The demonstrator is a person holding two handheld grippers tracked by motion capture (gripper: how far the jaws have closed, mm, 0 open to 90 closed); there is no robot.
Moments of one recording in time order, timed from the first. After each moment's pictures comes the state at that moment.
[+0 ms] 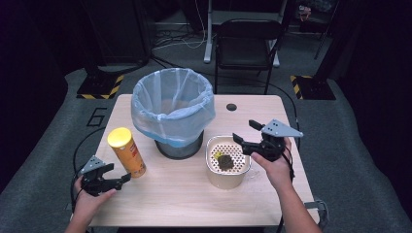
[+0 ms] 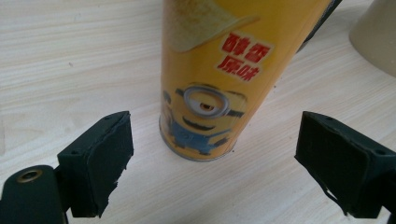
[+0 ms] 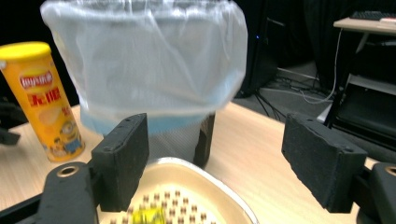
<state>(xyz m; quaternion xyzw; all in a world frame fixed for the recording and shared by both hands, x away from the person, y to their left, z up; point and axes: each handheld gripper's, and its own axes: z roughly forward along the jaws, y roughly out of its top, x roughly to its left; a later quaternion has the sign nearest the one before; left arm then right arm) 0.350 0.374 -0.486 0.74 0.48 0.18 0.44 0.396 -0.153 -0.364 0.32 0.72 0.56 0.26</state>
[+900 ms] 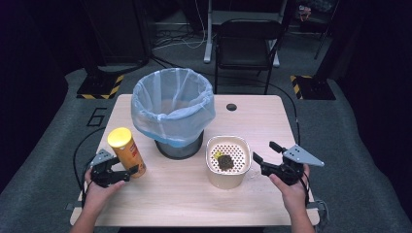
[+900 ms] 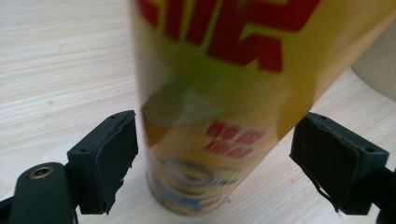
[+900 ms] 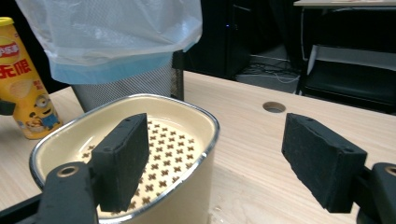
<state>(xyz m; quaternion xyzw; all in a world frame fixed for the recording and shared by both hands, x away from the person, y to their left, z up) 0.377 0.354 -0.487 0.74 0.47 0.18 0.45 0.354 -0.207 -0.414 0.39 0.69 0.55 0.27</state>
